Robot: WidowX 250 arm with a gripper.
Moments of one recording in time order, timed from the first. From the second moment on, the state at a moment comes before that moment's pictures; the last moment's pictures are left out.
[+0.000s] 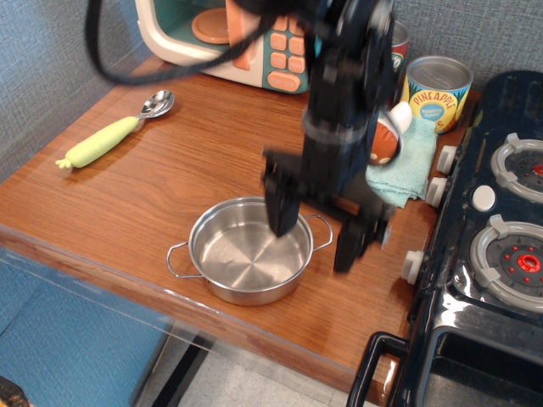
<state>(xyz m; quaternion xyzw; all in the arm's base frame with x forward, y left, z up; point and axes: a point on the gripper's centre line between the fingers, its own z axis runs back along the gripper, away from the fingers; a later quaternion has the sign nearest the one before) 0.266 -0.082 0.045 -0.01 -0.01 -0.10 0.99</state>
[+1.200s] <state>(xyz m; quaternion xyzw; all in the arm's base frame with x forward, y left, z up) 0.259 -0.081 0.055 0.03 -0.07 -0.12 0.99</state>
